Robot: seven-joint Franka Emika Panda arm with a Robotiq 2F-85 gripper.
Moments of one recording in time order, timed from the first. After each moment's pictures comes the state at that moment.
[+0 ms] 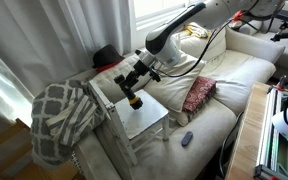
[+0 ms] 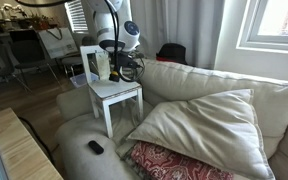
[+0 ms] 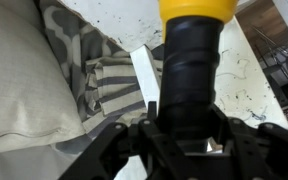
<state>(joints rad) -0.70 1.21 0.99 -1.86 0.23 3.00 -1.29</state>
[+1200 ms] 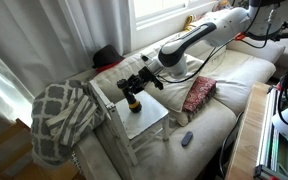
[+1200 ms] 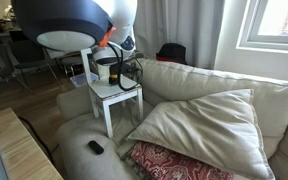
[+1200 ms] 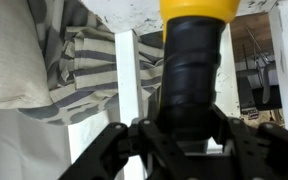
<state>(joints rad) -0.87 1.48 1.09 -1.96 -0.20 3.12 -1.36</state>
